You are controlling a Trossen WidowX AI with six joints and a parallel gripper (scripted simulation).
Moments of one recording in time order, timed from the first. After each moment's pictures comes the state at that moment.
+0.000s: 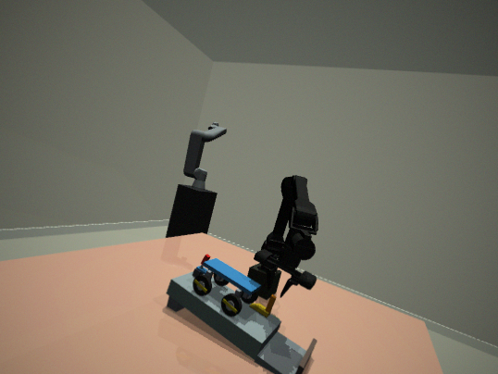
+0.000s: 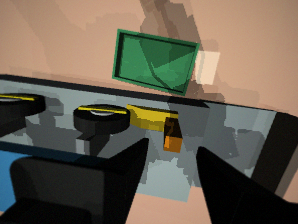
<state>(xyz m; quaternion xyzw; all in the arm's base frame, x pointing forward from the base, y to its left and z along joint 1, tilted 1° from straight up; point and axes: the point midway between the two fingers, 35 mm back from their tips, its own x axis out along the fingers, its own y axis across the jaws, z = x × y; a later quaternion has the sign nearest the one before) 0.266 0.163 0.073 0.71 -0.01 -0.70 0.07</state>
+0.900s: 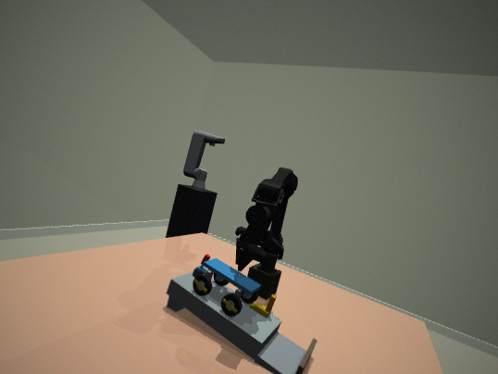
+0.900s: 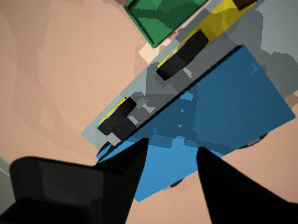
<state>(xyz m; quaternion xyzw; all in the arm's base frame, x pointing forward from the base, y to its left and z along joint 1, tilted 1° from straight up) 0.318 0.051 0.119 0.70 -0.32 -0.60 -0.21</state>
